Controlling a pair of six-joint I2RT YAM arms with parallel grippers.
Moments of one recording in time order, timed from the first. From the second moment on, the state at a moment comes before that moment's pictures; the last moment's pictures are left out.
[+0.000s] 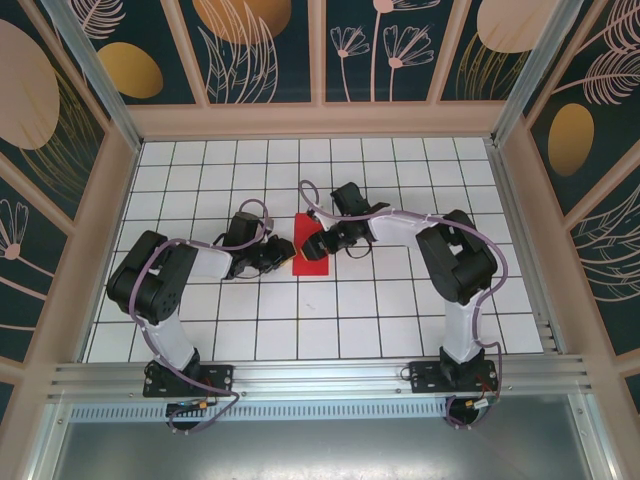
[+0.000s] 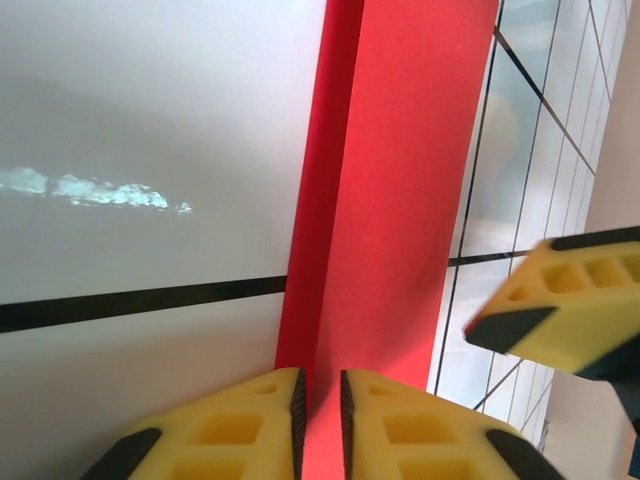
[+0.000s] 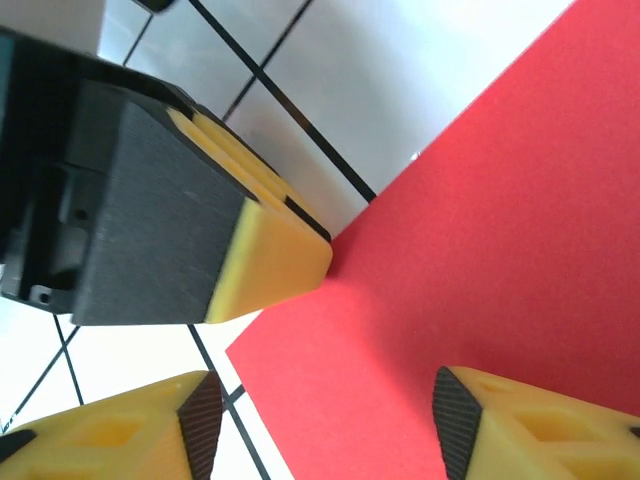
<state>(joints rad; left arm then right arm) -0.41 1.78 0.67 0.32 0.55 -0.94 0.62 1.95 1.21 -0.27 -0.63 0.04</state>
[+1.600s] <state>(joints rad) -0.46 1.68 0.66 0.38 0.65 -0.97 0.59 2.08 1.33 -0.22 -0.35 0.39</state>
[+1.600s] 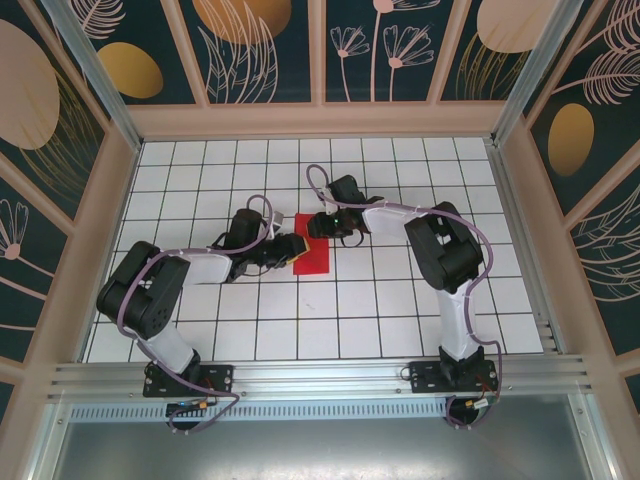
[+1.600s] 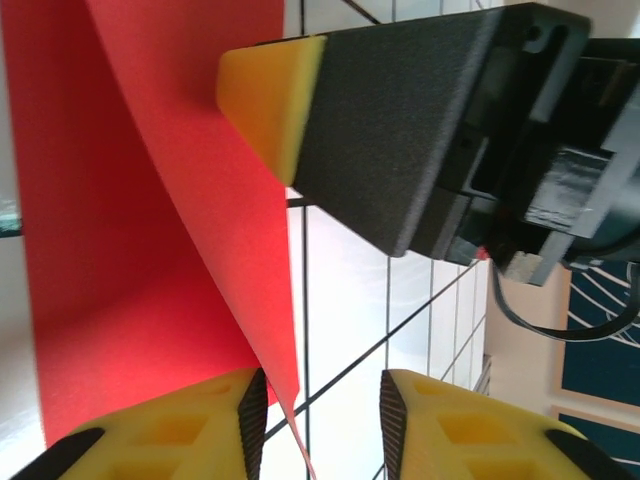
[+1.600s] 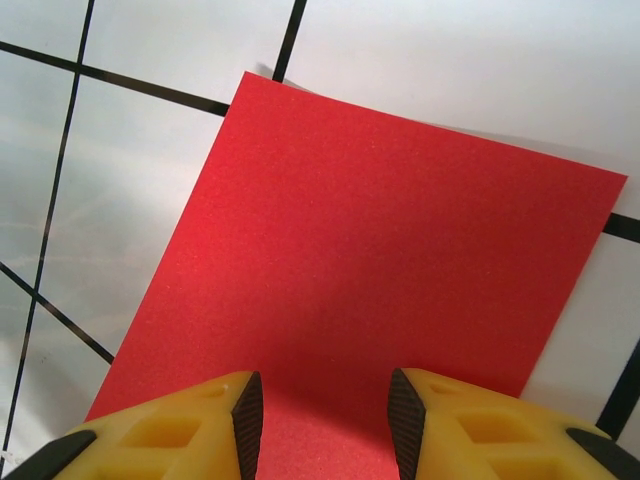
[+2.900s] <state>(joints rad) -0.46 1.82 0.74 0.43 0.59 -0.99 0.51 1.89 1.17 -0.17 -0.58 0.54</state>
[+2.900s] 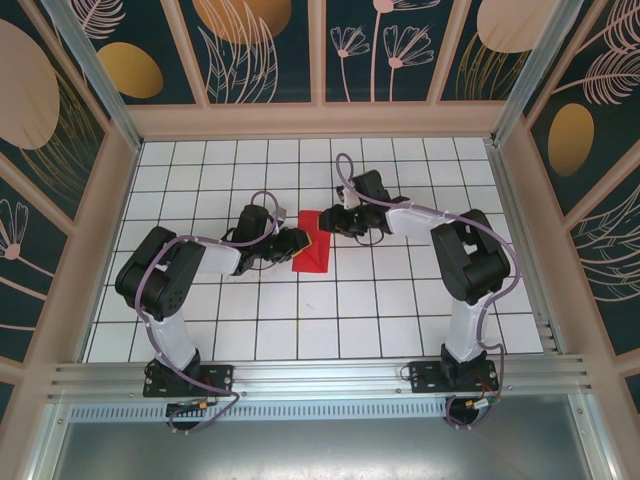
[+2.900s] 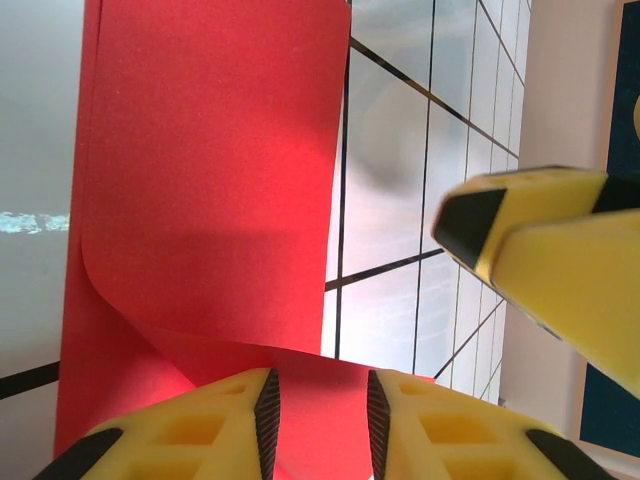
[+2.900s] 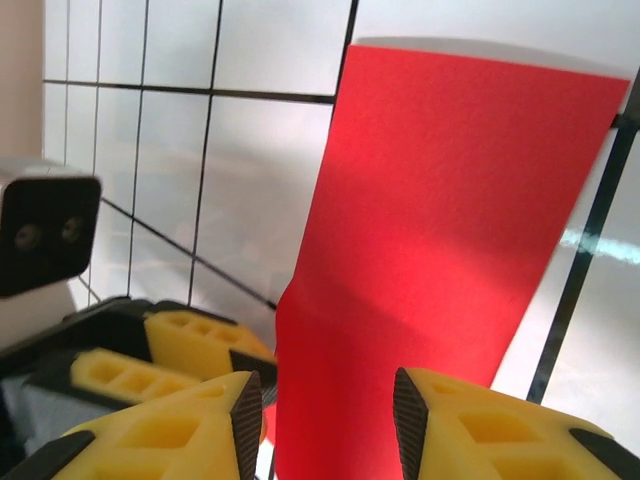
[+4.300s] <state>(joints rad) -0.46 1.83 0.75 0.44 0.63 -0.99 0.56 1.91 1.15 -0.22 -0.47 0.45</state>
